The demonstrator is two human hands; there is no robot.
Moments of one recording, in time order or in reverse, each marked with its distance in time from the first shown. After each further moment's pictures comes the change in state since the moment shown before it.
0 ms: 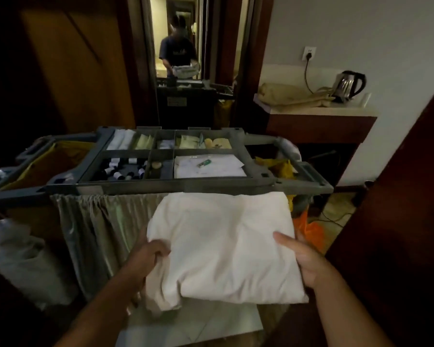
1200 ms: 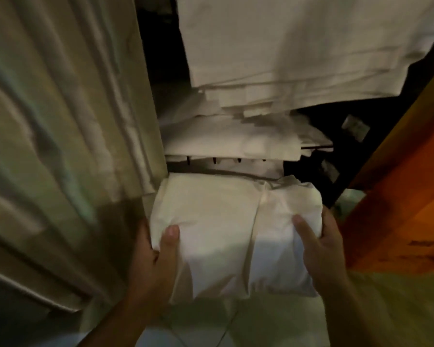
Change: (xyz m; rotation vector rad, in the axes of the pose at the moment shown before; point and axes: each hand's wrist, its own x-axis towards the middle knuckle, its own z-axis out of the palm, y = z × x) left_hand 0.364 -0.525 0.025 0.299 0.349 0.273; right_hand 0.451 0.515 -0.112 -0.403 0.420 -0.400
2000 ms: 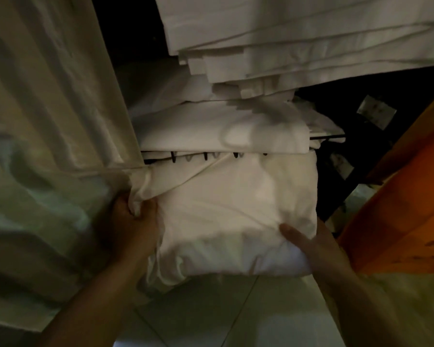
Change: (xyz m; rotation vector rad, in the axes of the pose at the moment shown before) left_hand 0.102 -0.025 0.031 0.174 0.176 -0.022; right_hand 0.033 0.036 0.007 0.163 -0.256 0.201
